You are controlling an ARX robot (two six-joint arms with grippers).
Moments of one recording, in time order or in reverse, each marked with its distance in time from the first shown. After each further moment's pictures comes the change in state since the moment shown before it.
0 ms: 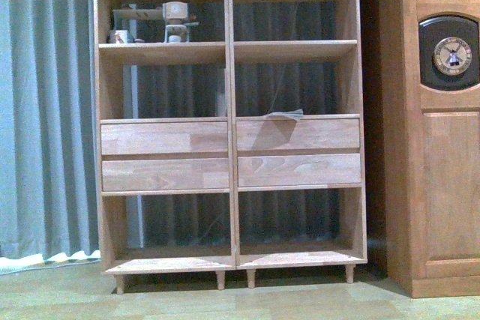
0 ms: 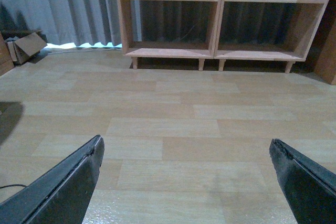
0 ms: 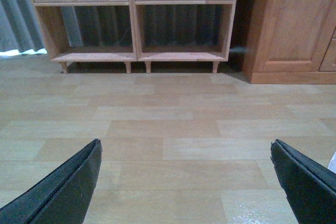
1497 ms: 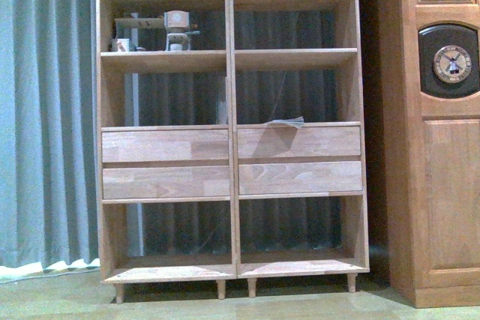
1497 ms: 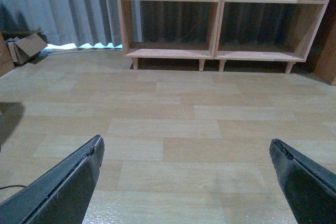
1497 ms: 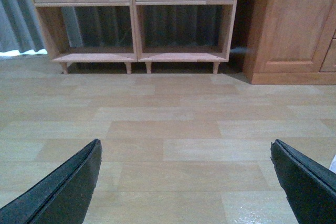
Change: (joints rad) left arm 0.000 0.000 0.000 0.000 0.000 0.000; right arm 0.000 0.000 0.000 0.000 0.000 0.000
